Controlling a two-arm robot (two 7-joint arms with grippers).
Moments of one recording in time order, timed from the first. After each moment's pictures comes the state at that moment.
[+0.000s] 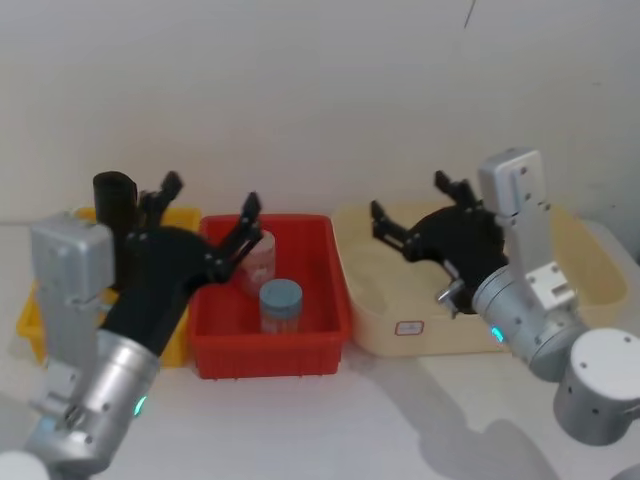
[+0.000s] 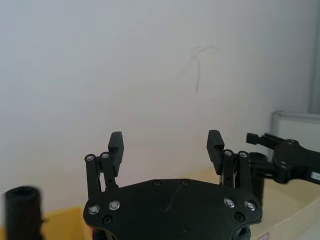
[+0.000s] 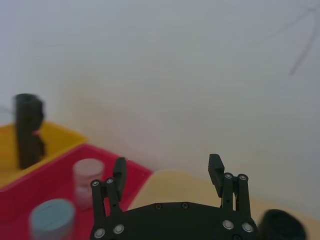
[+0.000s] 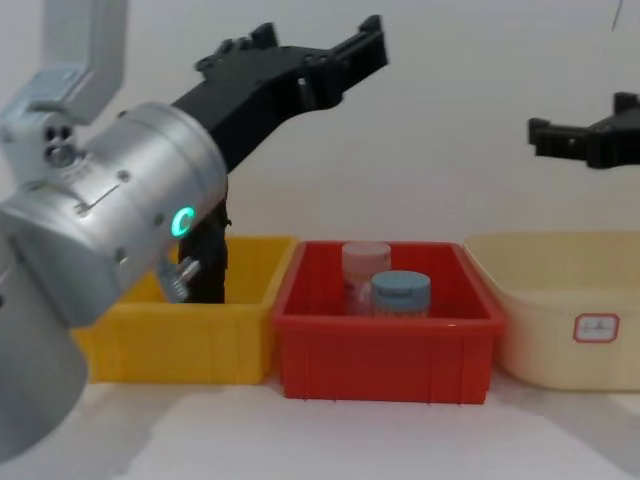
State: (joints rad) left arm -0.22 0.11 0.38 -1.64 -0.26 -0.26 -0.19; right arm 0.26 0.24 -0.16 -1.63 0.06 0.10 0.22
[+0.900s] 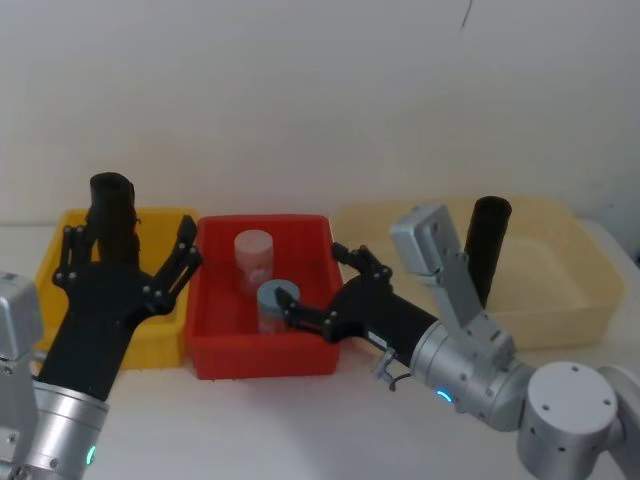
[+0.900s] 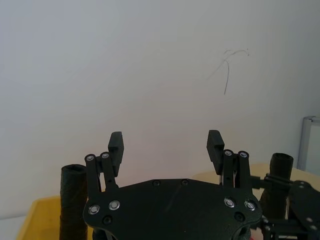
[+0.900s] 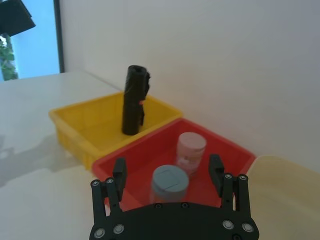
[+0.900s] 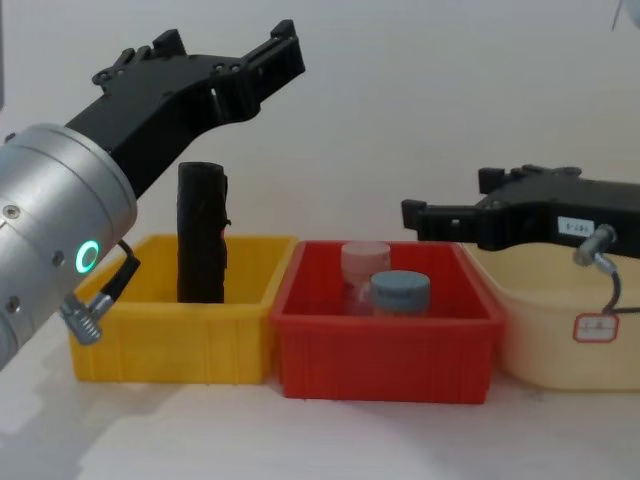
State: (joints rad) left arm -0.05 0.14 0.31 -1.78 -0.22 -0.29 -0.09; right arm 0.21 0.28 -0.30 -1.70 0.13 0.19 0.40
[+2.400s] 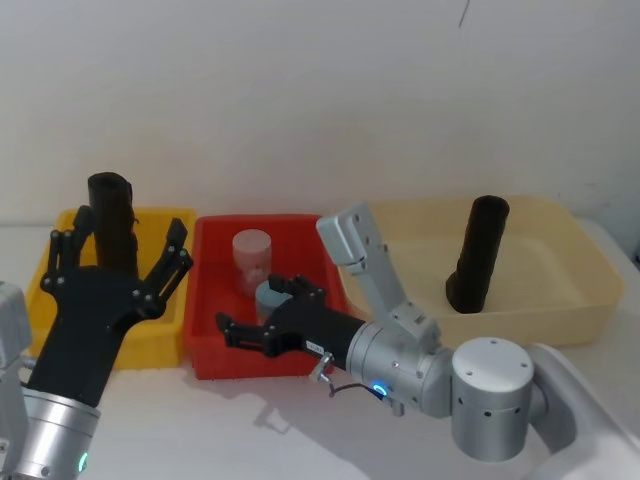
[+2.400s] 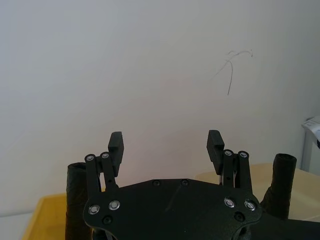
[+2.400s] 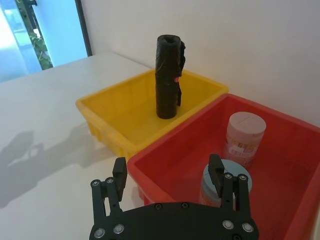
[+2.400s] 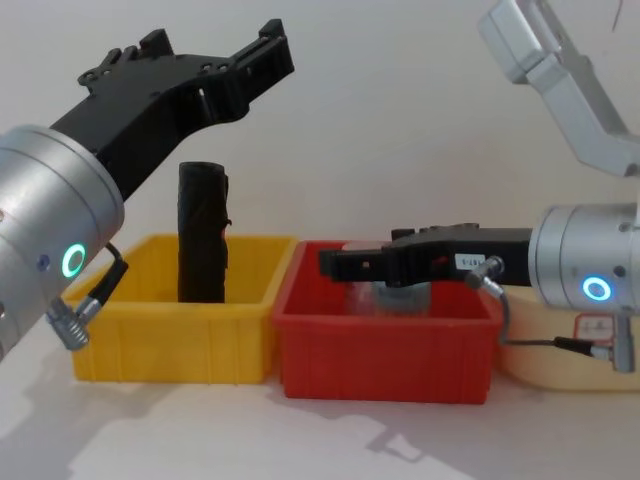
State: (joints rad) left arm -0.03 0.14 0.31 -1.80 -0.21 -0.30 -0.07; right arm 0.34 0.21 -0.39 -1.53 0.21 0.32 0.43
